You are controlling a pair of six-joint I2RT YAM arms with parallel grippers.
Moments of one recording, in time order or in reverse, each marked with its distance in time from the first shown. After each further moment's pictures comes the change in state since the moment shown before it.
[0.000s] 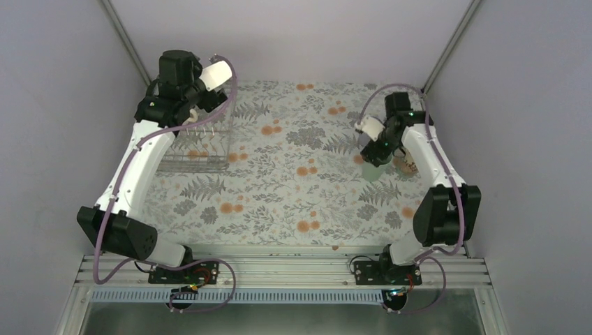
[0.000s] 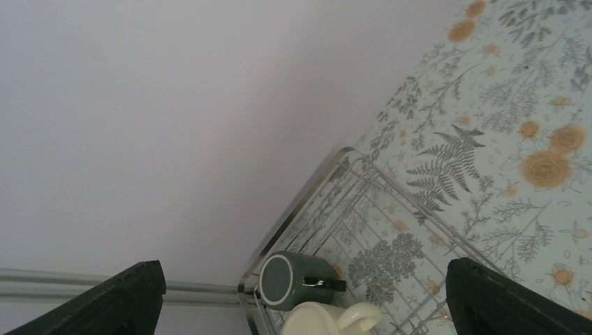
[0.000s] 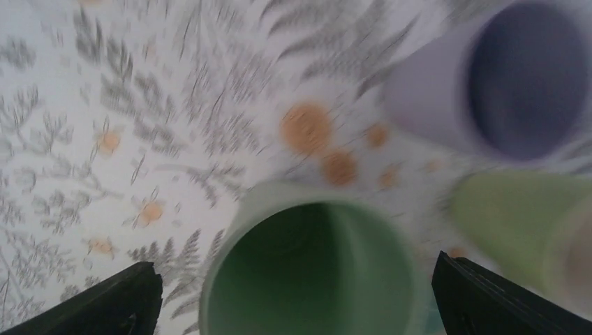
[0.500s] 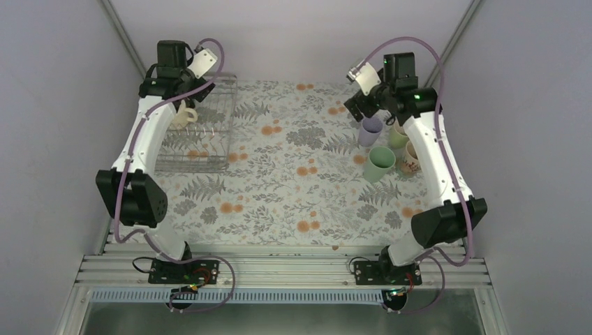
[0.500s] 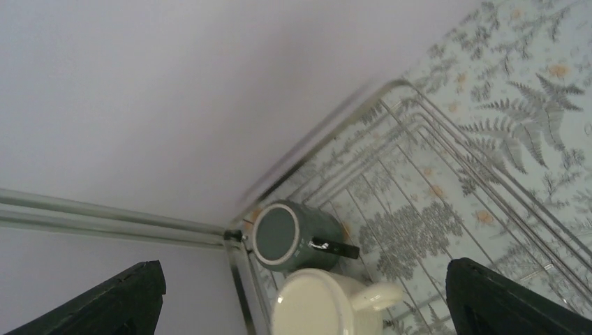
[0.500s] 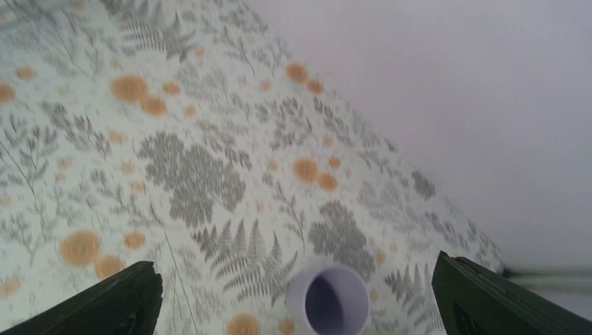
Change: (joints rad) left arm 0.146 0.232 0.129 0.020 -0.036 -0.111; right arm 0.141 -0.037 0.457 0.079 -0.058 0.240
